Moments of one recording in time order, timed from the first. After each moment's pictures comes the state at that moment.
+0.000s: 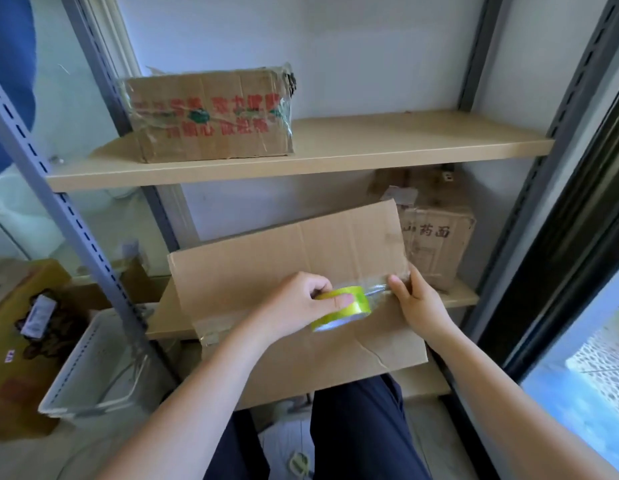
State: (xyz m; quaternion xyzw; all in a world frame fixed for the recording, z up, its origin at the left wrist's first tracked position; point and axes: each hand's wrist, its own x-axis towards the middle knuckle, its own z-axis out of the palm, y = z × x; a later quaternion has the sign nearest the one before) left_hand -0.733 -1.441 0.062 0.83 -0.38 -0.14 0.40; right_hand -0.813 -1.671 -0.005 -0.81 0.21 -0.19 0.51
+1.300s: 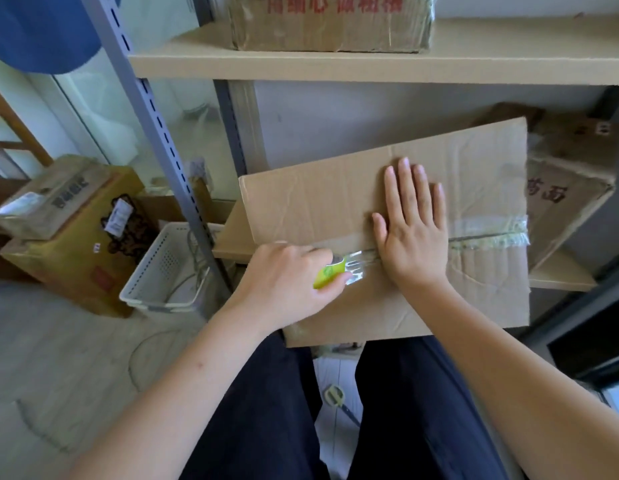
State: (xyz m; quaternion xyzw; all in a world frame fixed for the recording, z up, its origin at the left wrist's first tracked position) left_hand -0.728 -1.327 0.010 0.89 -0.35 0.27 0.10; right_hand -0.709 -1.552 -0.025 -0.92 0.05 -0.39 -0.03
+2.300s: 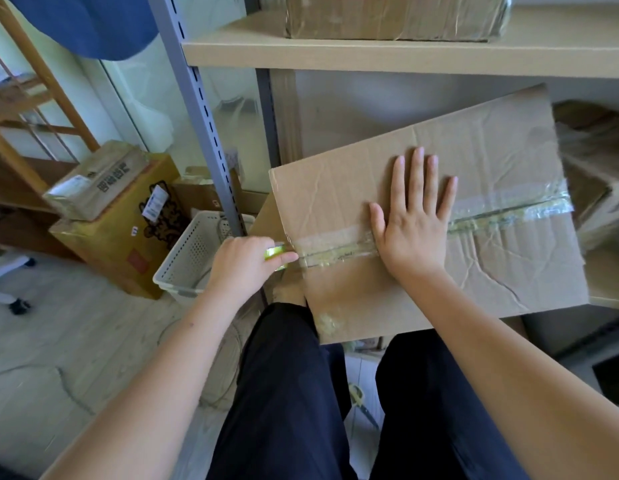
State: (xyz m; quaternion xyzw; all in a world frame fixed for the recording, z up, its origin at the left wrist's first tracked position) left_hand -0.668 -1.235 -0.029 0.98 -0.14 0.11 0.08; right_hand -0.677 -1.499 -0.022 -0.95 0.06 -0.30 -0.01
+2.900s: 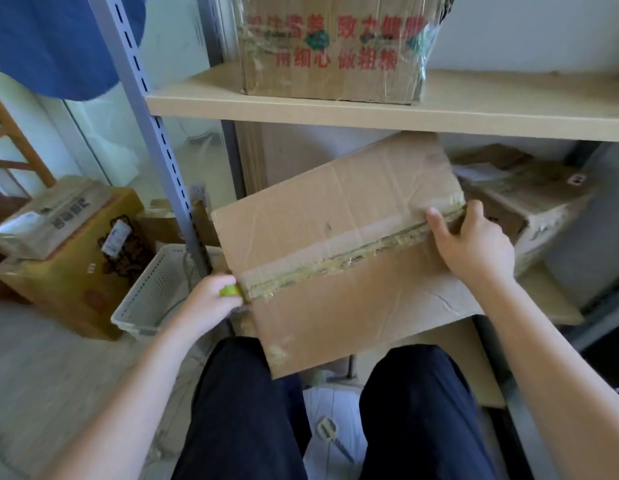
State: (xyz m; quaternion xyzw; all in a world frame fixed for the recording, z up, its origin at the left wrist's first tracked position) left_hand -0.667 -1.238 -0.029 0.90 -0.06 -0.10 0.42; right_hand -0.725 -1.616 0.050 -0.94 0.24 -0.21 0.15
